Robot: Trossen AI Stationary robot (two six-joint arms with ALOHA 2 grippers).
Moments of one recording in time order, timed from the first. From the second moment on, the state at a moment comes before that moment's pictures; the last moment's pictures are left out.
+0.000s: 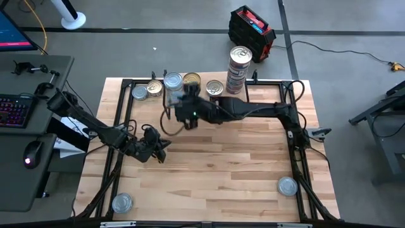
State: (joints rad) left arm -0.50 1.08 0.43 -0.15 -0.73 -0.96; right arm 0.04 2.10 2.25 -0.74 0.56 -0.59
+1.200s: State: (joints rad) left arm -0.50 1.09 0.43 -0.11 -0.70 -1.09; right arm -0.15 2.24 2.25 -0.52 0.44 -0.83
